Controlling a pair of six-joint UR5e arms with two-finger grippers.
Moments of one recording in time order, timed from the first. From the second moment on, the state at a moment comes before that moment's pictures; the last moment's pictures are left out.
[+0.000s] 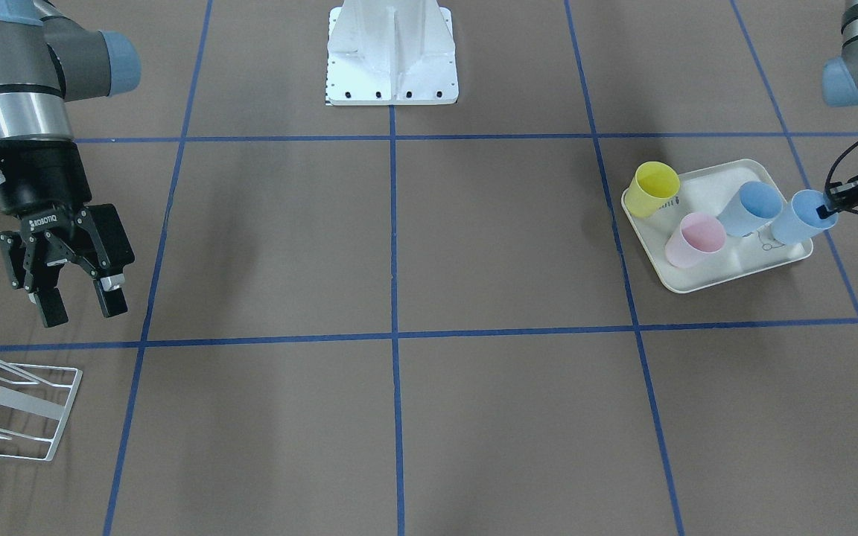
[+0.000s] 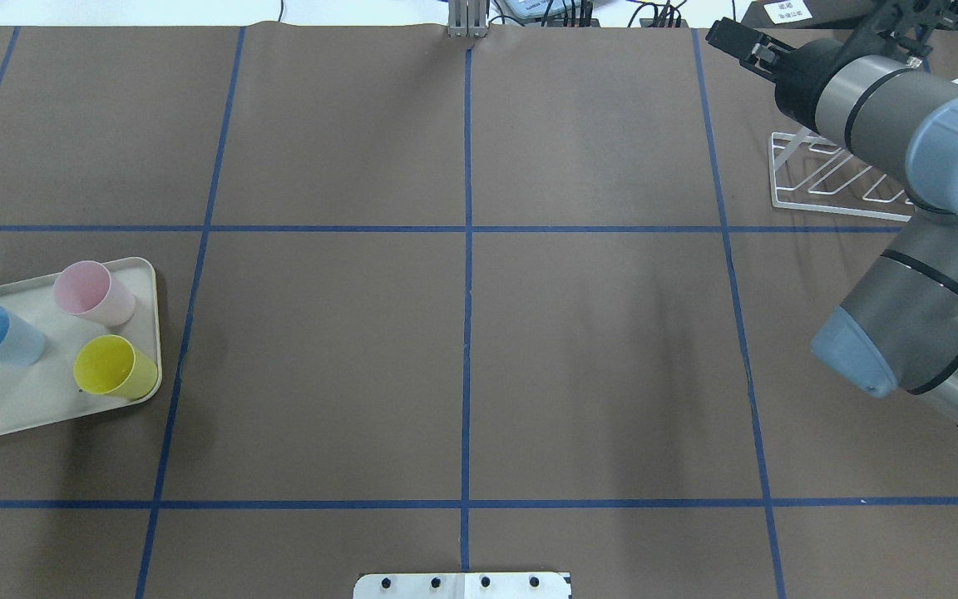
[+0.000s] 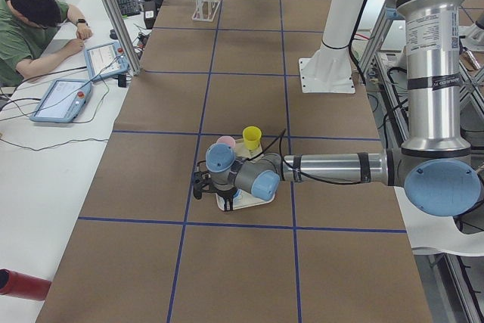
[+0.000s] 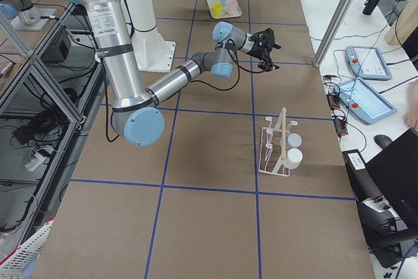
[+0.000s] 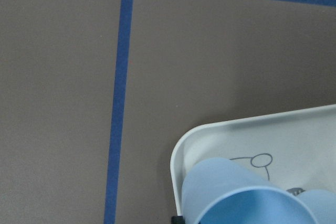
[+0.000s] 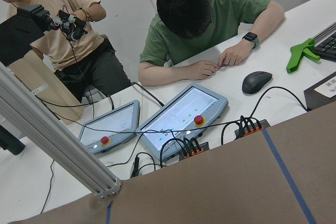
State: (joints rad) left arm -1.29 -1.45 -1.59 -1.99 -2.37 -0.55; right arm 0.85 -1.29 1.83 -0.79 1.39 1.37
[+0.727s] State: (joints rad) left arm -1.43 -1.71 -1.73 -1.53 -2.38 -0.56; right arm 0.82 -1.29 1.85 -0.79 1.39 1.42
